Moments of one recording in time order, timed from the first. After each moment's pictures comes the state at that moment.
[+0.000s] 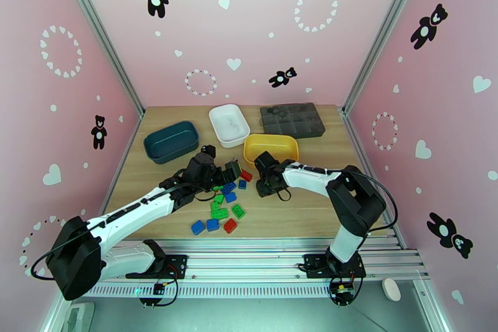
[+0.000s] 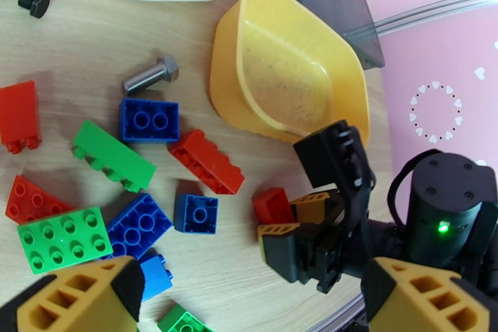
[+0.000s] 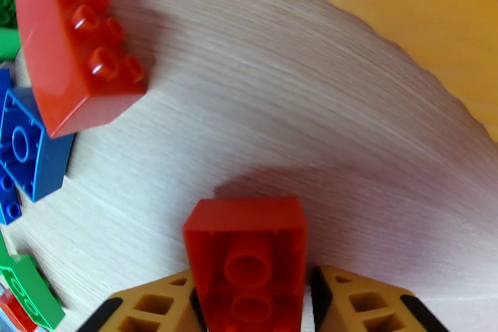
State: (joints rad) left arm -0.69 1.23 0.74 -0.15 0.07 -0.94; right arm 0.69 1.75 0.99 -0.54 0.04 0.27
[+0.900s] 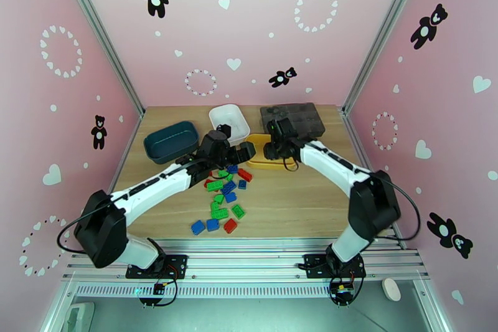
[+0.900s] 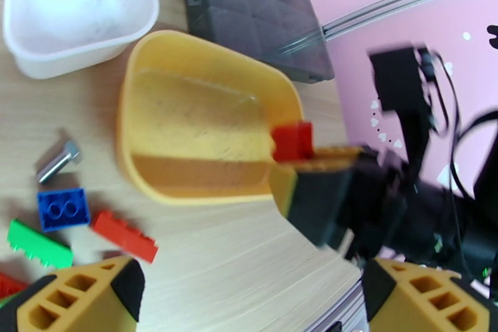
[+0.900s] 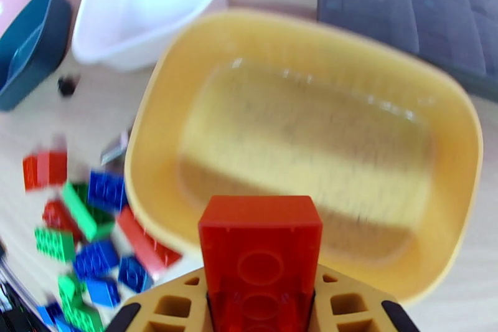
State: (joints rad) left arm -0.66 1.51 1.07 -0.12 0.18 -0.88; right arm 0.48 1.73 1.35 -0.59 0.00 0.27
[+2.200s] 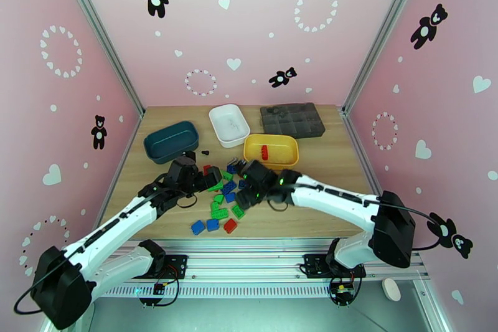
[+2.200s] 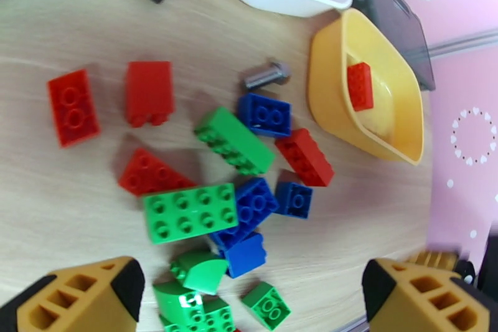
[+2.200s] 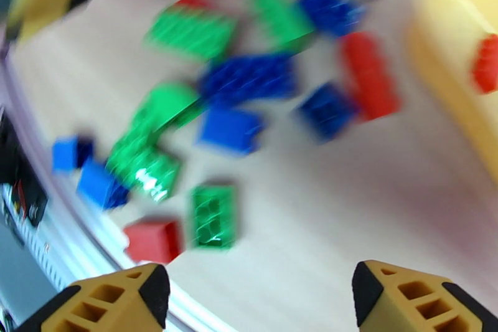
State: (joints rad) left arm -0.51 1.01 0.66 -0.41 0.06 -0.88; right arm 1.07 1.46 1.05 -0.64 0.04 0.35
